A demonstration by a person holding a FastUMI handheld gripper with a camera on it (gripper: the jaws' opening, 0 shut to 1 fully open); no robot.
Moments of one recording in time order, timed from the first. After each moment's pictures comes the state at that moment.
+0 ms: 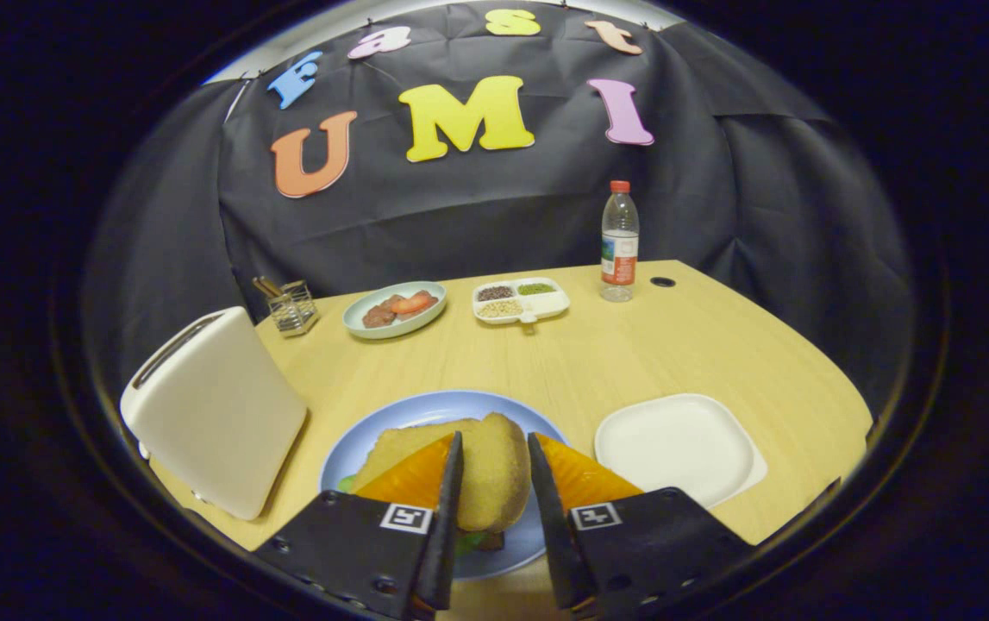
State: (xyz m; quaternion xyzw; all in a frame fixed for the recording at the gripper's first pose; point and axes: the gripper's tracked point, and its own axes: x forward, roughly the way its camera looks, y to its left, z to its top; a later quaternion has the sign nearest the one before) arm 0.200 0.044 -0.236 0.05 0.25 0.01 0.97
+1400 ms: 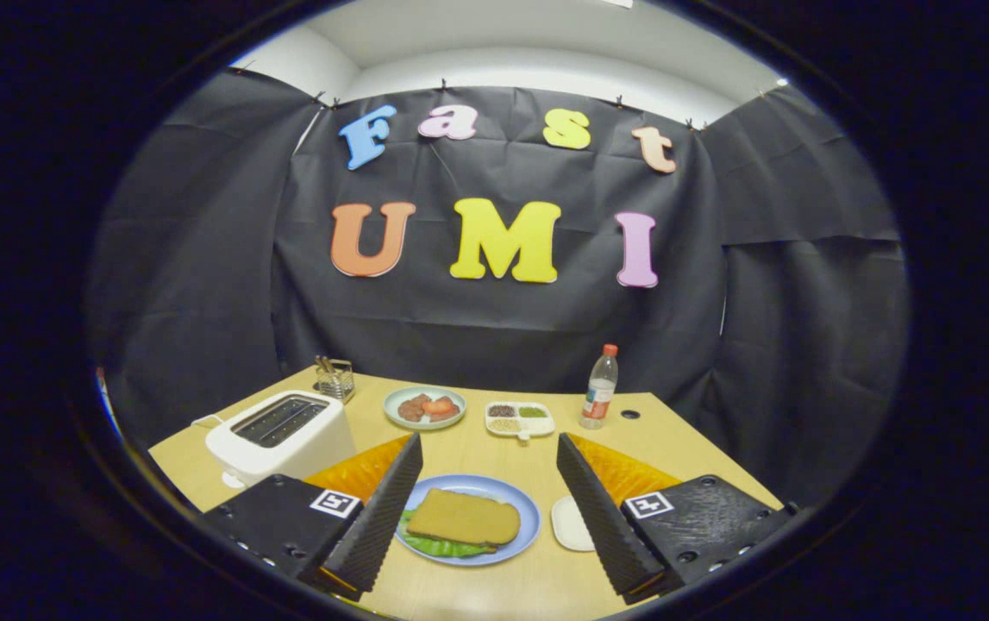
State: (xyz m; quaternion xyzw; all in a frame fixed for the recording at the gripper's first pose) arm 0.095 0.072 -0.055 -0.03 0.07 0.03 1.00
